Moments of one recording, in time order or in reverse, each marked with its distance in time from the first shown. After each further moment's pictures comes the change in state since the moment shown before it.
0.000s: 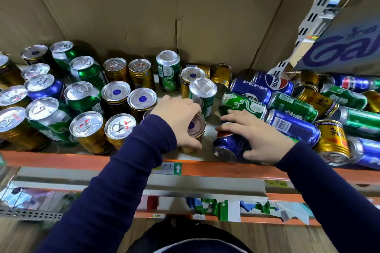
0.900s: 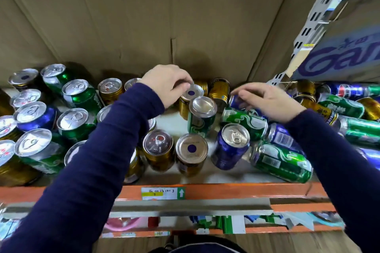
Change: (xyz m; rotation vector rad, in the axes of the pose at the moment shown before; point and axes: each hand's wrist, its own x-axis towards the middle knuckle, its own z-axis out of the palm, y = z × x) left_hand 0.058 -0.076 -0.043 -0.310 0.341 0.037; right_hand 0.046 0.028 -0.078 0.530 0.268 0.372
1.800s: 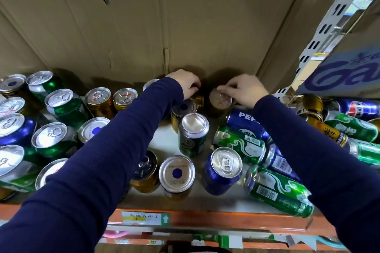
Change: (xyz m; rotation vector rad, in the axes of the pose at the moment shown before) left_hand 0.109 -0.023 0.058 0.137 -0.329 -0.157; right_hand 0.107 0.026 -0.002 -0.367 0.040 0.089
